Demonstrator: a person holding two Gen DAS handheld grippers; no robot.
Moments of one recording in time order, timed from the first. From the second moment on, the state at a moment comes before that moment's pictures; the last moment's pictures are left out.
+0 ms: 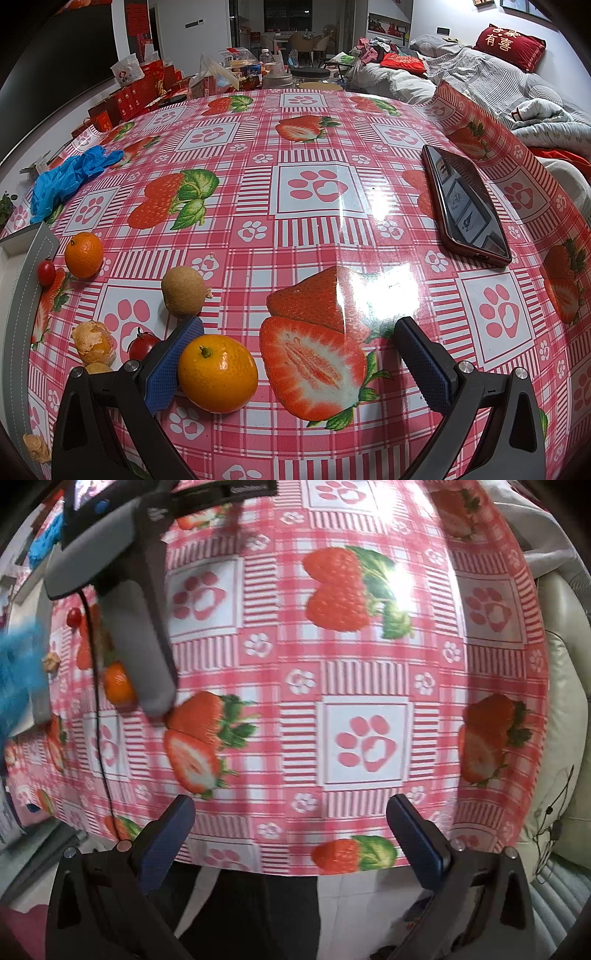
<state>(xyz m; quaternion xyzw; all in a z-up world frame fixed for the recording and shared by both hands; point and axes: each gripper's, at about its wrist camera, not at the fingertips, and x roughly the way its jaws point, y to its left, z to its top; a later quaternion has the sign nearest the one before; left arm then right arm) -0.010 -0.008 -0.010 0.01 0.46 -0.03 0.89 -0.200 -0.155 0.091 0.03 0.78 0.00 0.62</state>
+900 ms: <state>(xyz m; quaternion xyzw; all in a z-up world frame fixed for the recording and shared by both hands) -0.012 -0.012 -0.008 0.01 0.46 -0.03 0.89 -0.229 -0.214 0.046 0.07 0.79 0.00 0.60</state>
